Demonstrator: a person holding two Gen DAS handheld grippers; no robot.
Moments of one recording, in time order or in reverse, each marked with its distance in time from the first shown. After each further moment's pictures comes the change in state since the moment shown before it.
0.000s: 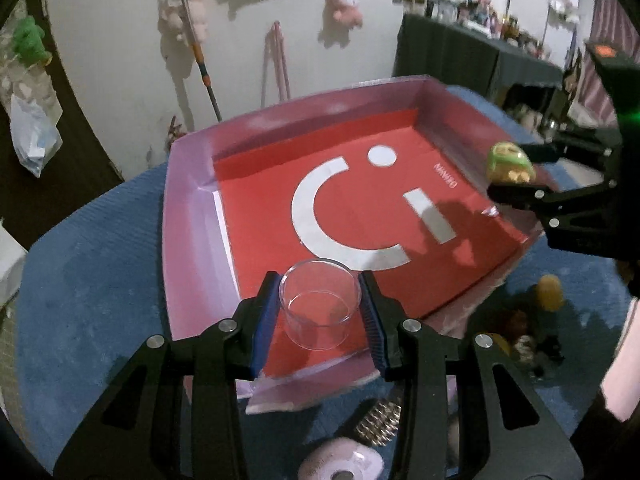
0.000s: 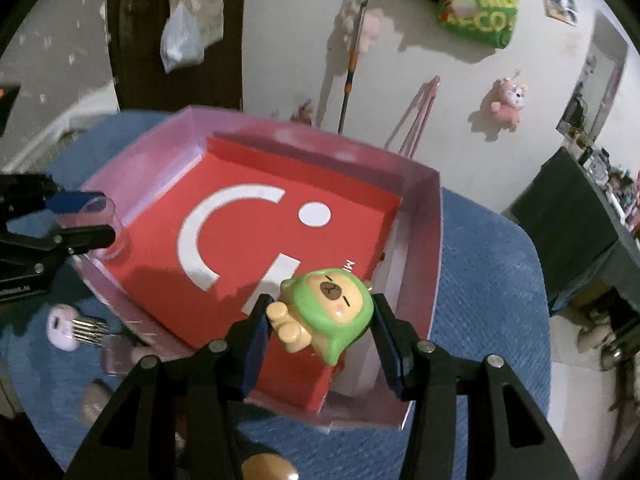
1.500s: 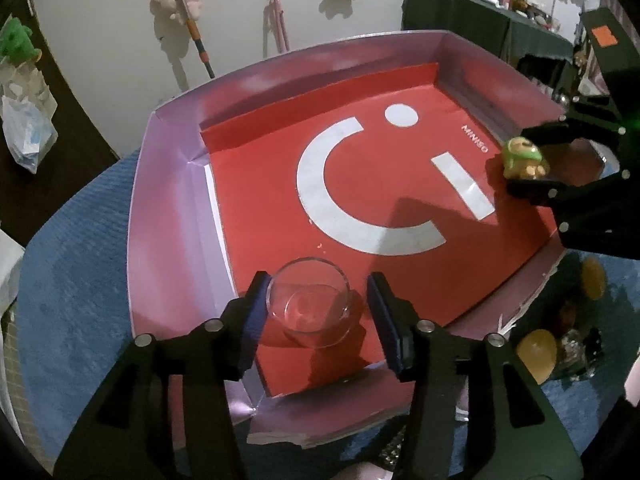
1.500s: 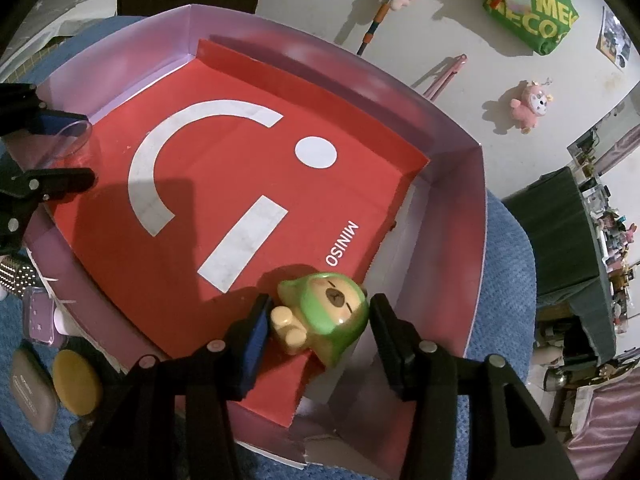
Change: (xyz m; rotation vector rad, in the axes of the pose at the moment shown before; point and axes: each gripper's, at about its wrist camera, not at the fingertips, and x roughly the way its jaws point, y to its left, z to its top) left arm 0.037 0.006 -0.004 0.014 0.079 0.022; right arm 0.049 0.013 0.001 -0.177 0.199 -0.104
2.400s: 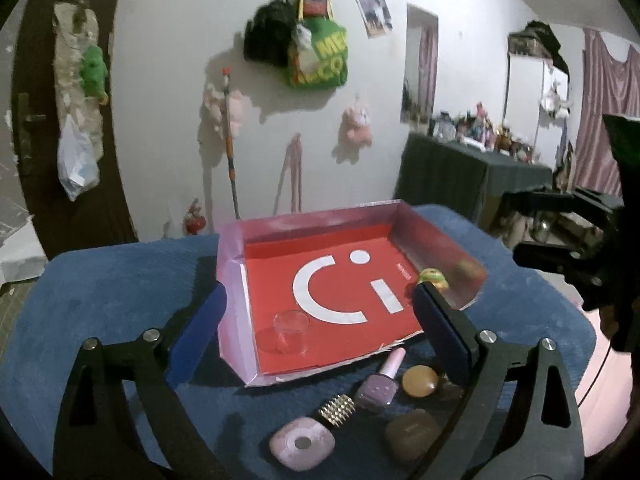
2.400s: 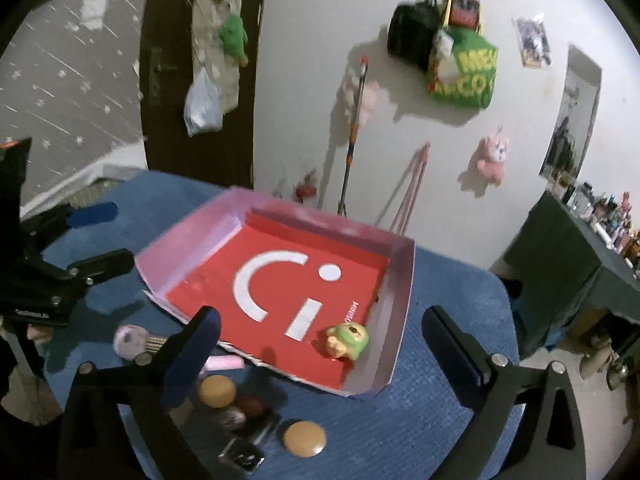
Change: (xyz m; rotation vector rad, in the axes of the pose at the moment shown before) left arm -0.155 -0.011 -0.065 -0.164 -0.552 -0.024; right arm -0.172 -0.002 -0.061 0.217 -0.500 0.085
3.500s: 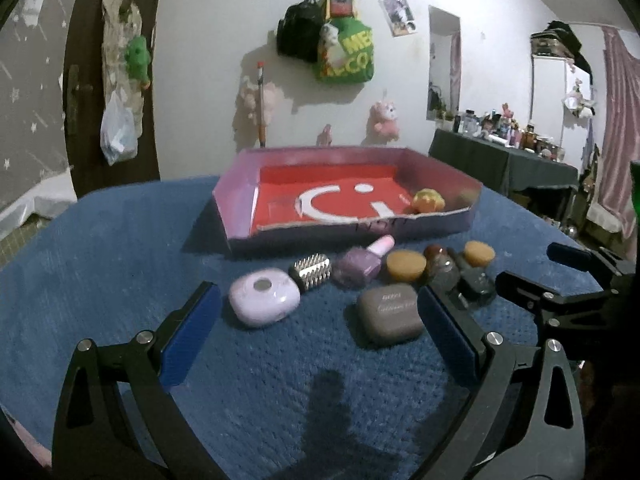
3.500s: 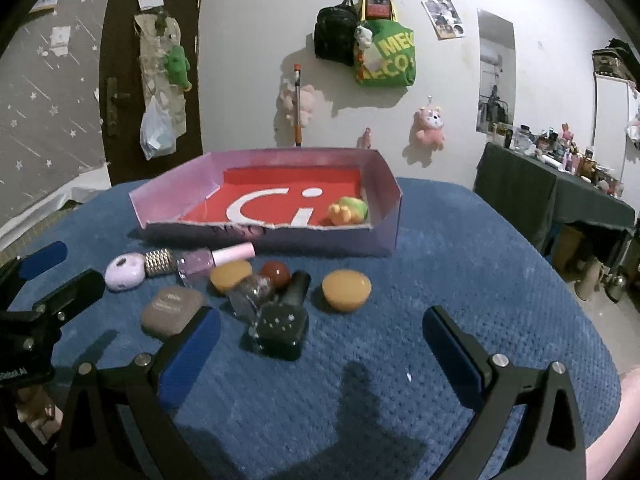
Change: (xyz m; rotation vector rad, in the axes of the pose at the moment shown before) left arm -0.025 -0.048 -0.136 -0.052 -0.019 0.135; right arm -0.004 0.055 -0.162 0.236 -0.078 -0.159
